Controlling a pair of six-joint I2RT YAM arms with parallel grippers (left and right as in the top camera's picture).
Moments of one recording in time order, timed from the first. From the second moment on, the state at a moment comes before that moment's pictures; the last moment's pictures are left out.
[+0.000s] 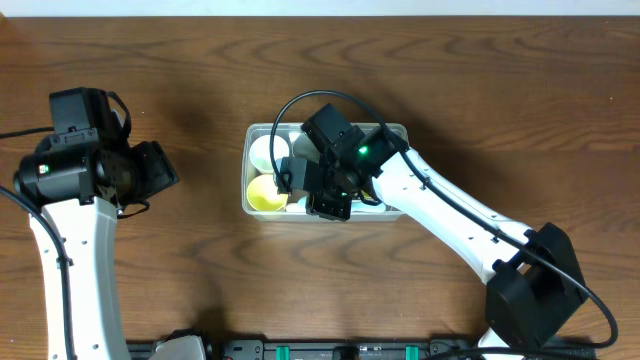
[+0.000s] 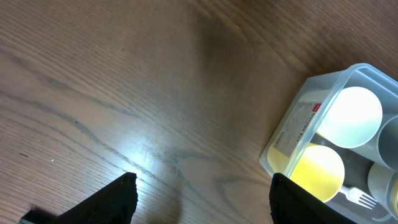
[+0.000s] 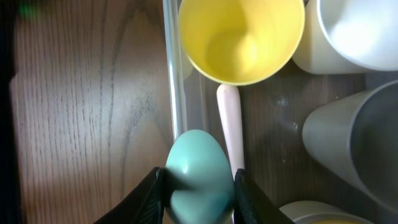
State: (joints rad) left arm 0.21 1.31 1.38 -1.28 0.02 -0.30; right arm 0.74 1.82 1.46 -0.91 -0.33 -0.63
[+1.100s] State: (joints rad) left arm 0.21 1.31 1.38 -1.28 0.02 -0.30; right arm 0.74 1.82 1.46 -0.90 -0.34 -0.64
